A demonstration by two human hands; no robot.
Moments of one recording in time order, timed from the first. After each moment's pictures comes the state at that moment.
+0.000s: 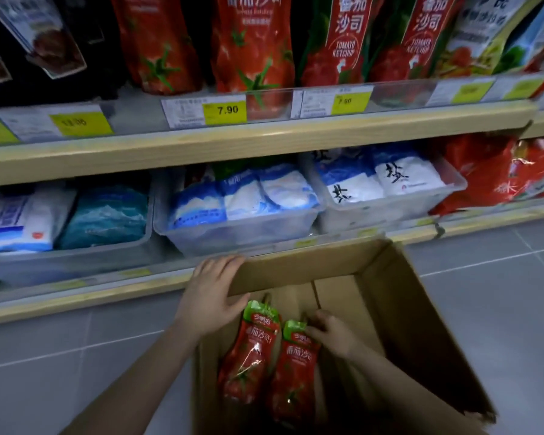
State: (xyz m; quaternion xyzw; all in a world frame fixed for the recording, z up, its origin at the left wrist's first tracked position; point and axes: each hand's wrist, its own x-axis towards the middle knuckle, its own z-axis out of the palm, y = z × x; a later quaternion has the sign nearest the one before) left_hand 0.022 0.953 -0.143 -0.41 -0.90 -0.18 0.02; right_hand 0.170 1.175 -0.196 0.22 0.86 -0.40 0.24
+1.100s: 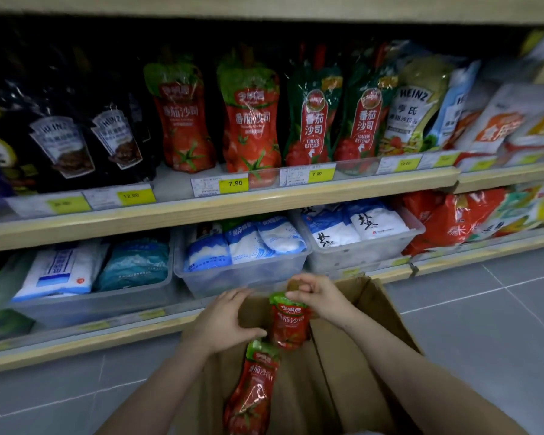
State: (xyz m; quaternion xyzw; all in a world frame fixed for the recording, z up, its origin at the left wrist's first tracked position) left_hand 0.022 0.963 -0.101 -0.35 -0.90 -0.22 -0.16; right_hand 0.120 1.170 -0.043 0.14 0.77 -0.62 0.05
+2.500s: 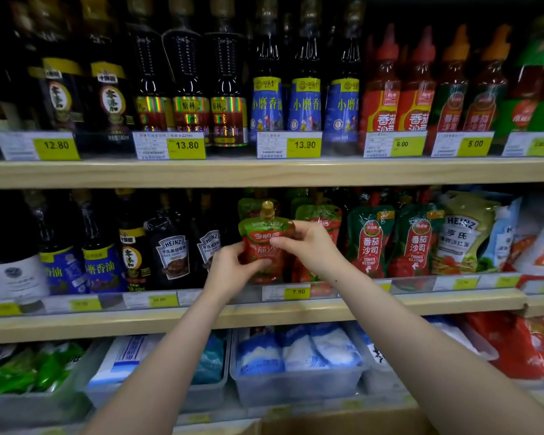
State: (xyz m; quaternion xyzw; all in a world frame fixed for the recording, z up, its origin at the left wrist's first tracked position) left_hand -0.108 0.943 0.132 -0.26 -0.80 -0.53 0.12; right_hand -0.027 1.095 0.195 -0.09 0.79 -0.57 -0.18
